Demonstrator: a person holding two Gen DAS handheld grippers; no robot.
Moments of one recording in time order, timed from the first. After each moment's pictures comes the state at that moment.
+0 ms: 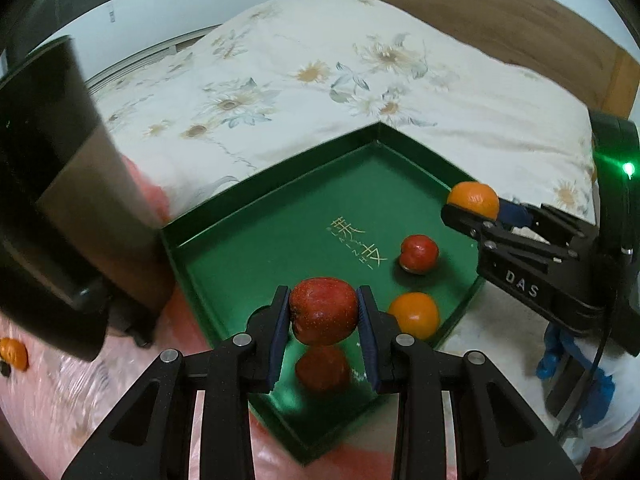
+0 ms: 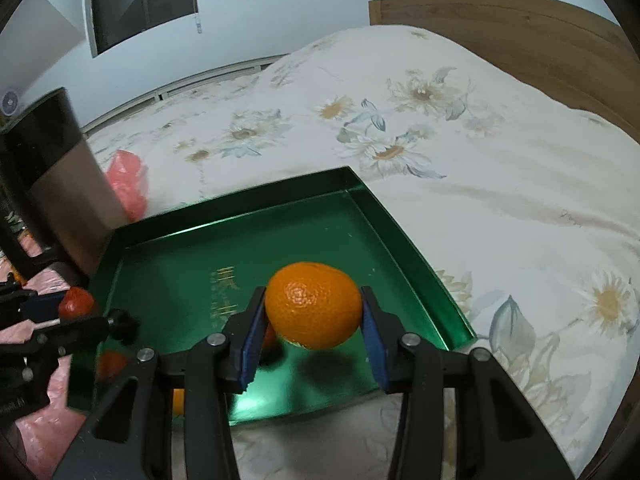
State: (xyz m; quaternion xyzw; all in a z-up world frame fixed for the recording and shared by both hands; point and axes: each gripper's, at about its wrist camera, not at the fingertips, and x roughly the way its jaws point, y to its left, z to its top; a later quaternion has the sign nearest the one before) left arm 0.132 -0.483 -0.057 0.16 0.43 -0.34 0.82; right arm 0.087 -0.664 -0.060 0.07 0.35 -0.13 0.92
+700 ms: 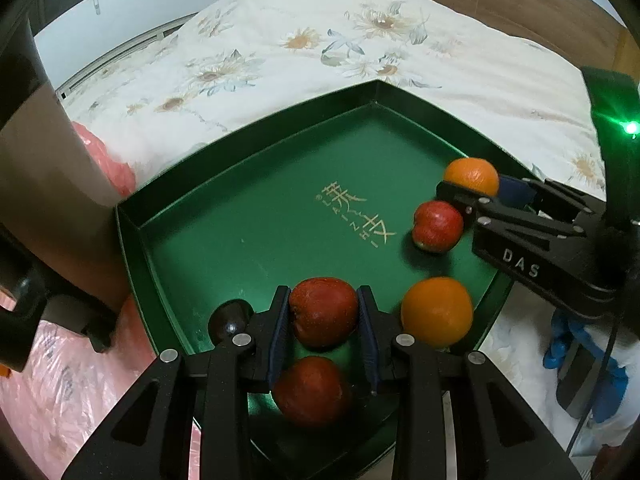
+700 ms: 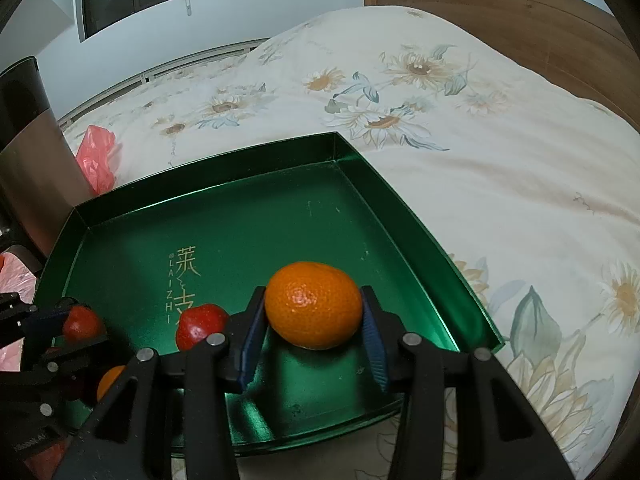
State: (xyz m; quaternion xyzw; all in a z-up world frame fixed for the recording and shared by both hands) left arm 0.136 -0.498 -0.103 0.18 0.45 -0.34 0.81; right arm 0.104 -0.674 -0.093 0.06 0.38 -0.15 0.91
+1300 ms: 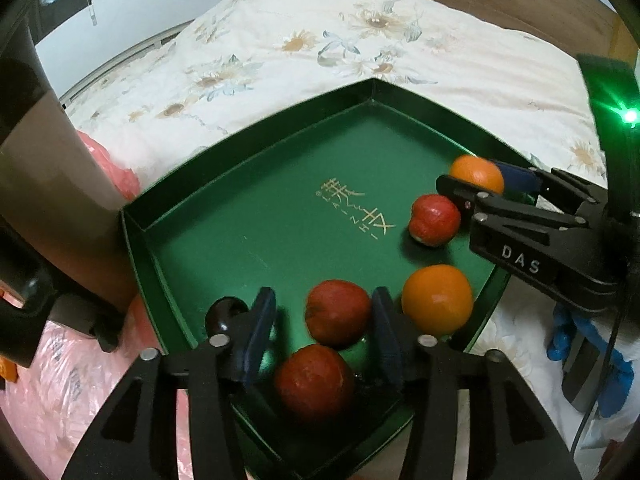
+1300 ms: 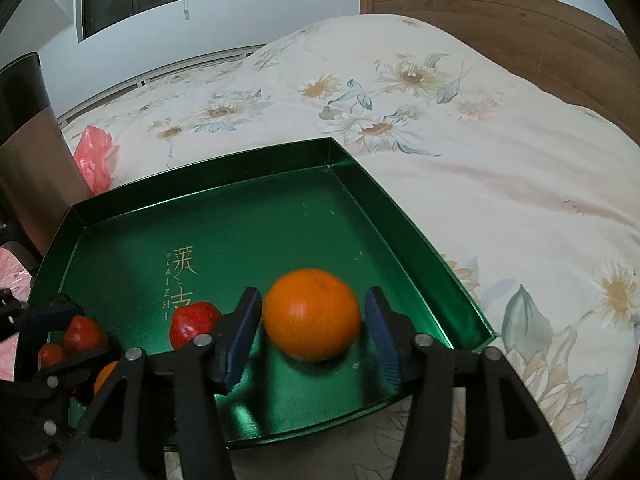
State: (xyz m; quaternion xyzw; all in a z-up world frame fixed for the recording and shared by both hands) left arm 0.128 -0.497 -0.099 0.20 0.43 -0.34 0.81; right arm 0.098 -0.668 -0.089 0.05 0.37 -0.16 0.91
